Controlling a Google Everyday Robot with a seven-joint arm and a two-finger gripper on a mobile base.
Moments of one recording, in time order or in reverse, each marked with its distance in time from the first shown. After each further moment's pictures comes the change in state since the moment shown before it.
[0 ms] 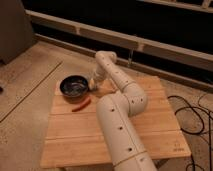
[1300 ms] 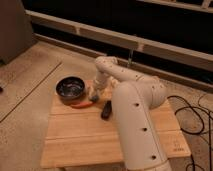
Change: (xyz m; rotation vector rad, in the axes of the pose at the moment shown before) arm 0.104 0.023 -0.007 0.008 0.158 0.175
